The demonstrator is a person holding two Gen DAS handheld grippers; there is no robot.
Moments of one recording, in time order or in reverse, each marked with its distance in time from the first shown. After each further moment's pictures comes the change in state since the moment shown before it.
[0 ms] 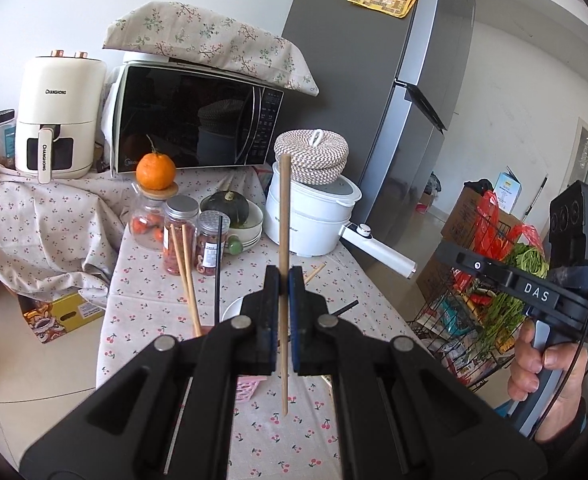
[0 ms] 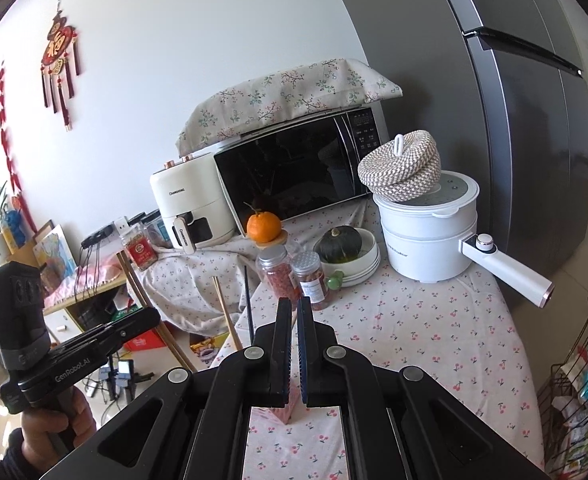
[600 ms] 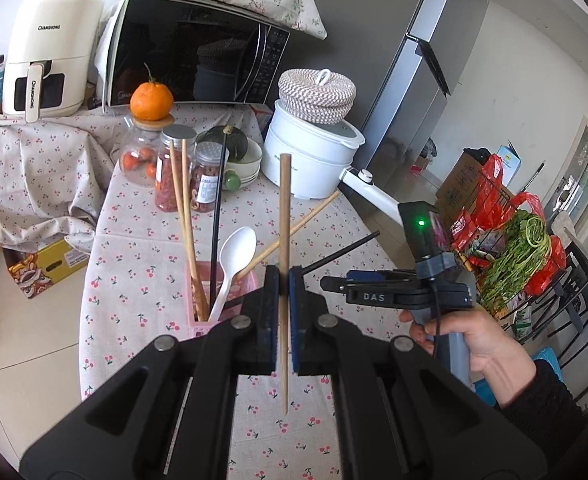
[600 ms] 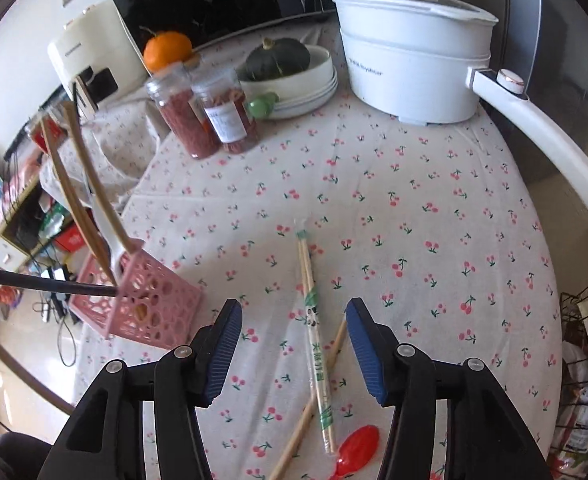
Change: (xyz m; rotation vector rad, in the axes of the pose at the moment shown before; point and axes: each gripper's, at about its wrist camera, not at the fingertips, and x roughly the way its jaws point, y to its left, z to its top) left arm 0.022 0.020 -0.030 -0.054 0.203 -0.044; right arm 0.180 -0.069 -0.087 0.010 0.579 -0.184
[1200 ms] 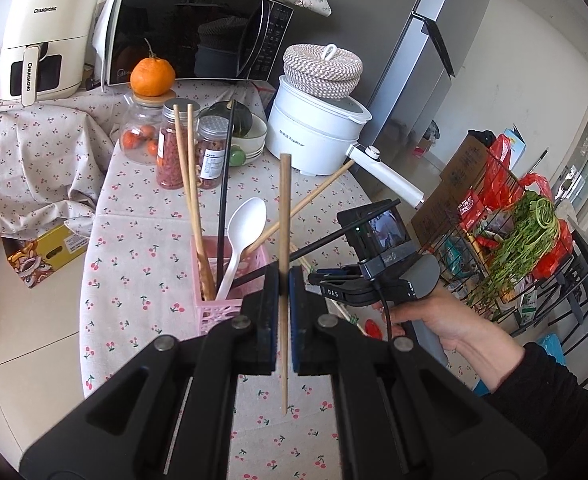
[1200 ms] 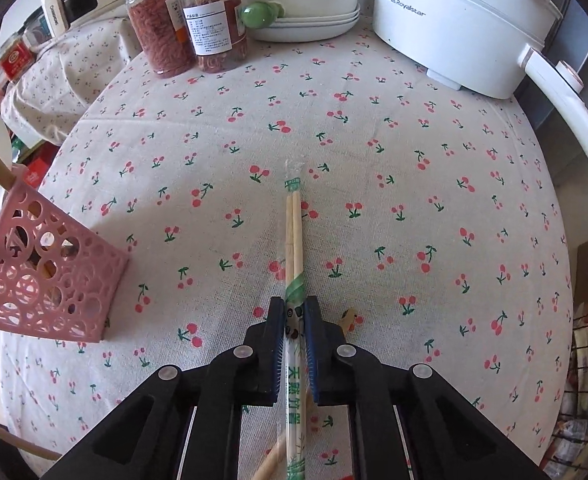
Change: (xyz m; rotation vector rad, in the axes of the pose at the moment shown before) left arm 0.010 0.005 -0.008 0.014 0.063 0.007; right arm 0.075 0.011 -0.003 -0.114 0.136 -0.130
